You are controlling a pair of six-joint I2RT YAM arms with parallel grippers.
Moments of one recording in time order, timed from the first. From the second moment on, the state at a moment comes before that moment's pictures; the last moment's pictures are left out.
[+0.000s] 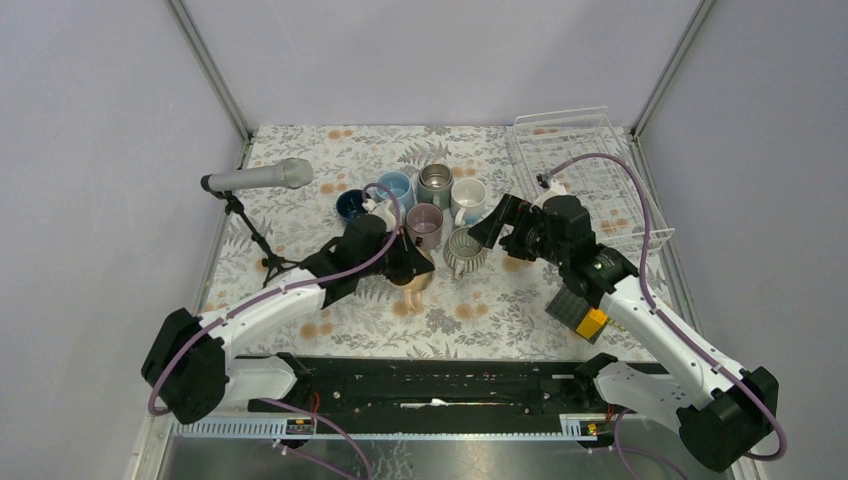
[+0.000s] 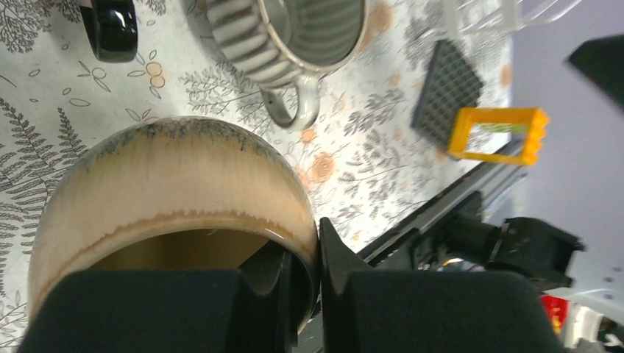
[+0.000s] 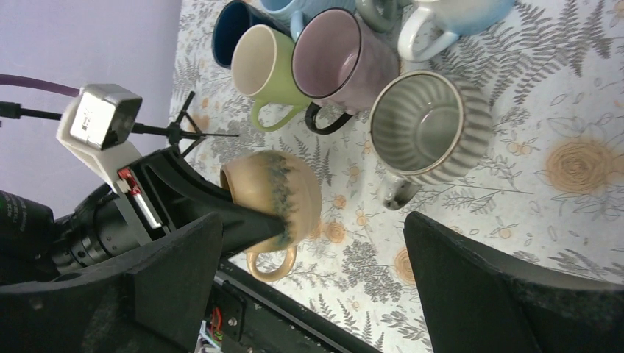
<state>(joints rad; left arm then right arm) -0.74 1.27 0.80 -0.17 0.18 -0.81 0.54 1.02 0.88 -0.35 -0.10 0.76</state>
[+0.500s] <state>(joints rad) -0.78 1.47 0.92 -0.32 0.12 -0.67 0.54 1.03 0.91 -0.43 -0.04 0.71</state>
